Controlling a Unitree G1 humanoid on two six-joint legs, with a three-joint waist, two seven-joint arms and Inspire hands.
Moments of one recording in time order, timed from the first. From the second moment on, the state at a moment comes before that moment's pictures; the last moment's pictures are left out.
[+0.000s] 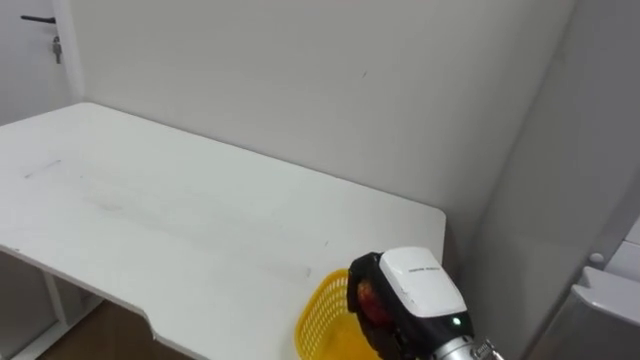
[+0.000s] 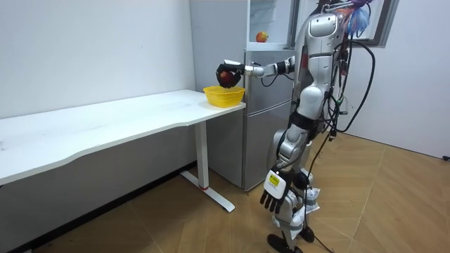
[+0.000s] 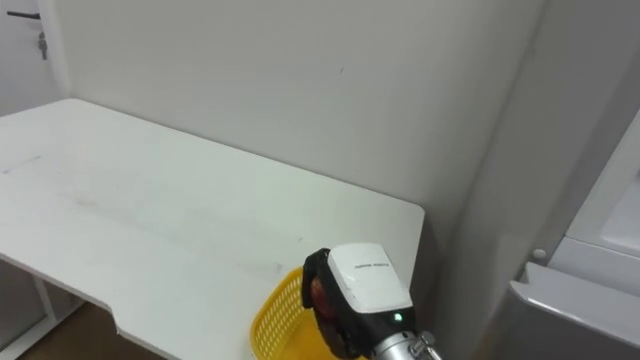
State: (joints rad) left arm 0.11 0.30 -0.13 1.16 0.37 0.07 -0.10; right arm -0.34 -0.38 0.46 0.34 -0.79 -0.11 -0.35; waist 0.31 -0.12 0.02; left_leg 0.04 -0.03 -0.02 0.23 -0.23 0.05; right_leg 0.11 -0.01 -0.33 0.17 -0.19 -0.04
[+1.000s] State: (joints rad) left arm 0.11 0.30 -0.12 1.16 0.37 0.08 -0.12; right arm -0.34 -0.38 0.46 0.35 -0.79 -0.11 -0.35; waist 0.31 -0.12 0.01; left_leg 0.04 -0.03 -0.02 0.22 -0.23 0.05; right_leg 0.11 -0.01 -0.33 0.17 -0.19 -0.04
